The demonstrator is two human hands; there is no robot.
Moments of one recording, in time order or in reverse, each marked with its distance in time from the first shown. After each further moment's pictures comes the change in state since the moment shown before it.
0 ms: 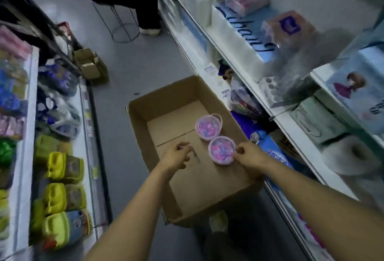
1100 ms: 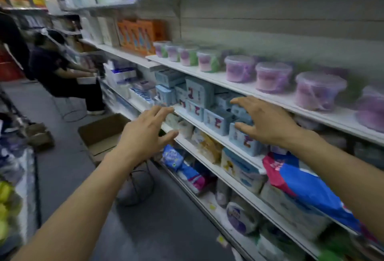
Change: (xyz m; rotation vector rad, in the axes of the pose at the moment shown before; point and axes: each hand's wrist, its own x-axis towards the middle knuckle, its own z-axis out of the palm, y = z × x) left_hand -0.738 -0.130 0.253 0.954 0.532 1.330; right_hand -0.849 0.314 -0.013 -0.613 0.986 -0.346
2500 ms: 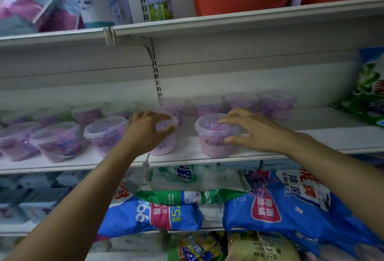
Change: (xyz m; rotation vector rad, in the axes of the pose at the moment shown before) left_hand 0.096 0.563 0.020 -0.338 -0.207 0.665; right_hand -0.432 0.310 -0.202 -0.040 0.043 0.706
